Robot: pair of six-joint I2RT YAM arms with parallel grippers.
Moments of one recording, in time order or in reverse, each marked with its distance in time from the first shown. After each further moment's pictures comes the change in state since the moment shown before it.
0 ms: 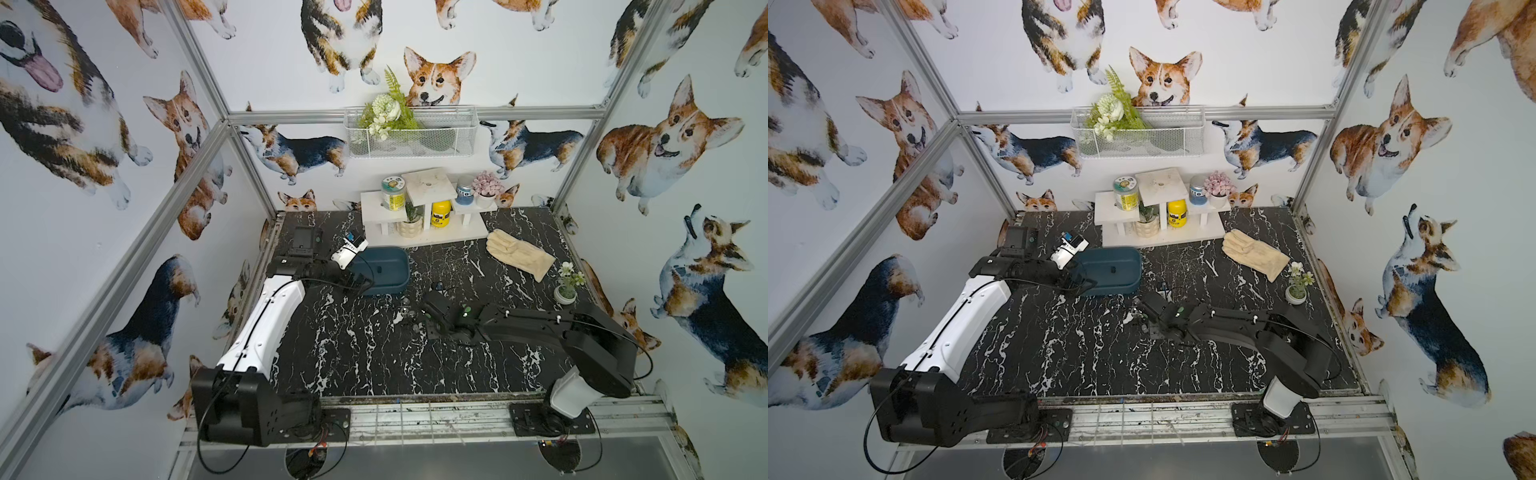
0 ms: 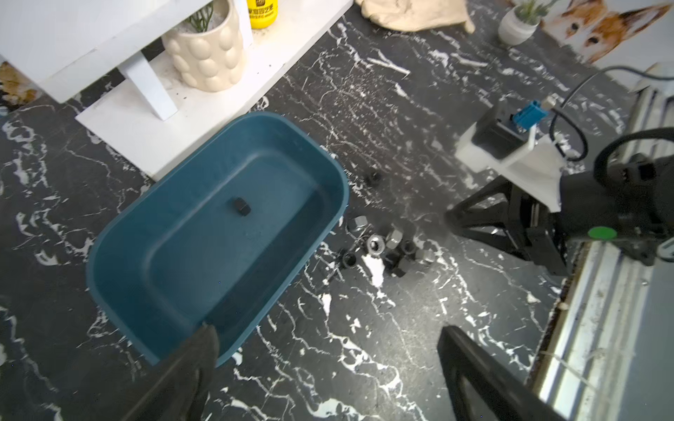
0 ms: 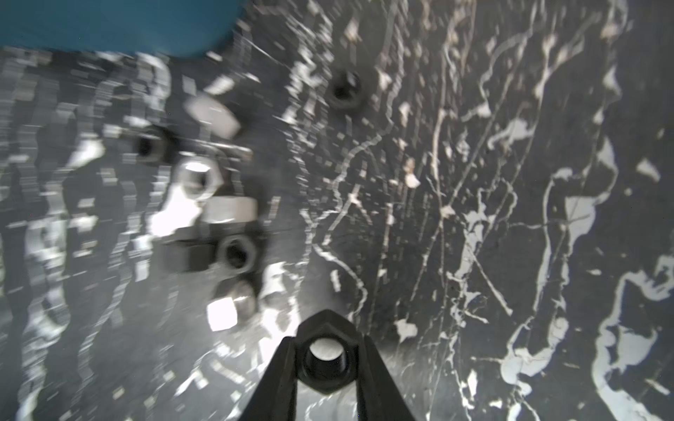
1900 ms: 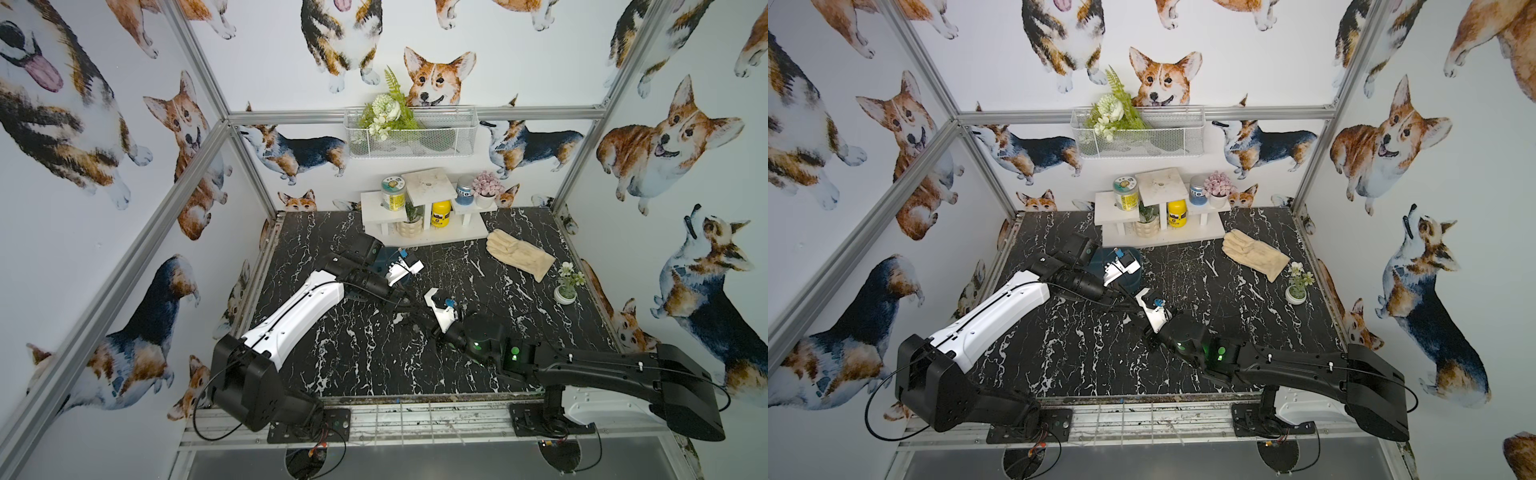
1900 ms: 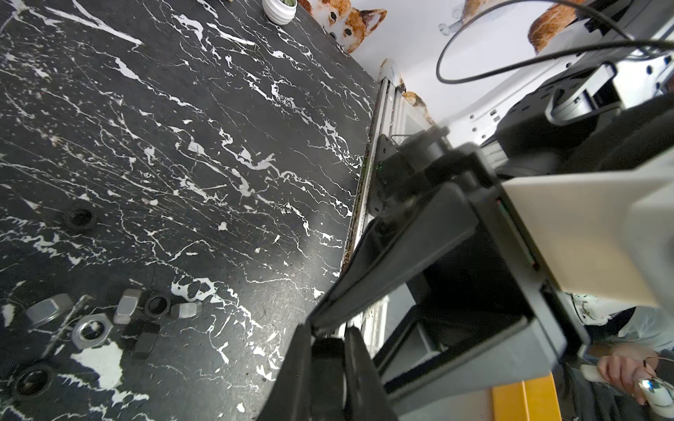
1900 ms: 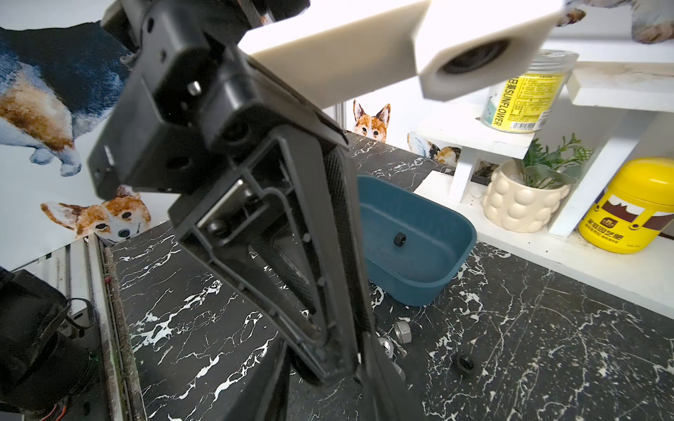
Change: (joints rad) left arm -0.389 0.121 0.062 -0.110 0.296 -0.189; right arm 0.190 -0.425 -0.322 0.730 0.066 -0.602
